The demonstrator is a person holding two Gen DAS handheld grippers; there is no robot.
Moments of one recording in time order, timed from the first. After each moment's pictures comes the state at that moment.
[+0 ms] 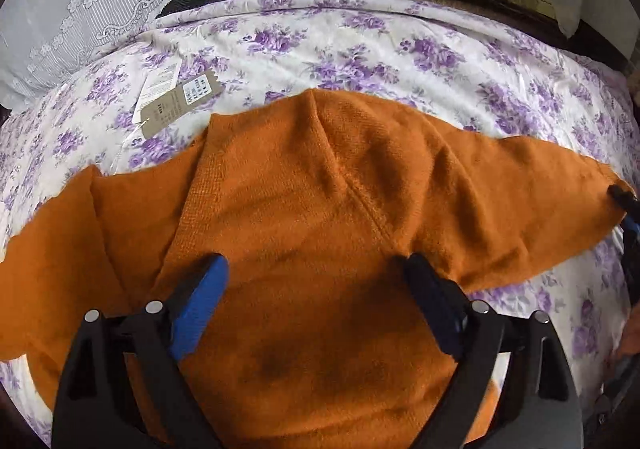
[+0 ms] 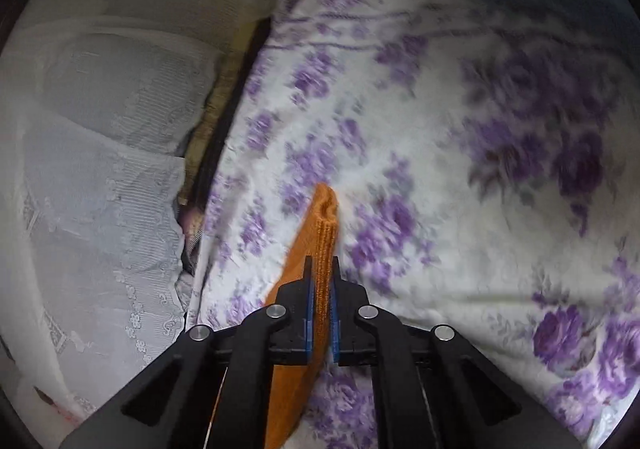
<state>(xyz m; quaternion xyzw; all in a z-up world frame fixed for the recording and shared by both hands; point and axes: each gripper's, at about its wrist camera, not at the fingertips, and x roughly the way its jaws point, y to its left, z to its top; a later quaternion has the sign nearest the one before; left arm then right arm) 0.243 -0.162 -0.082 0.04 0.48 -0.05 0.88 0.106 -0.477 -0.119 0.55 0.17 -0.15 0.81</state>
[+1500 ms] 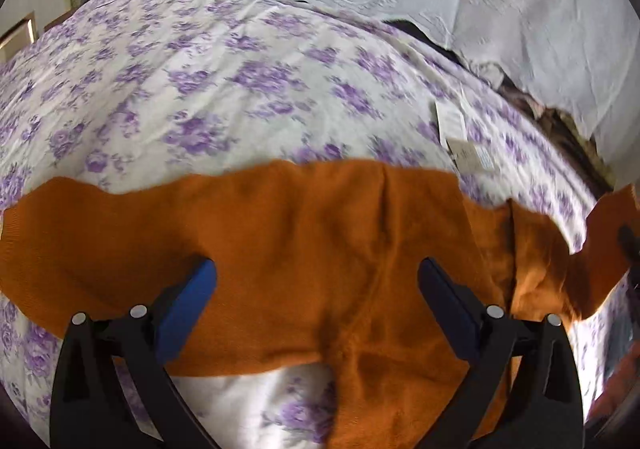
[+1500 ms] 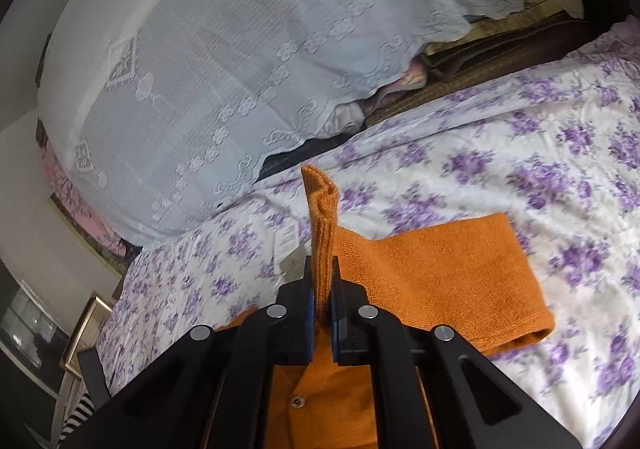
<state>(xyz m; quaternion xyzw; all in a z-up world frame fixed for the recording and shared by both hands) 0.195 0.131 -0.063 -0.17 0.43 0.06 0.89 0.174 -0.194 -0.005 0.25 0.27 0.08 0.93</state>
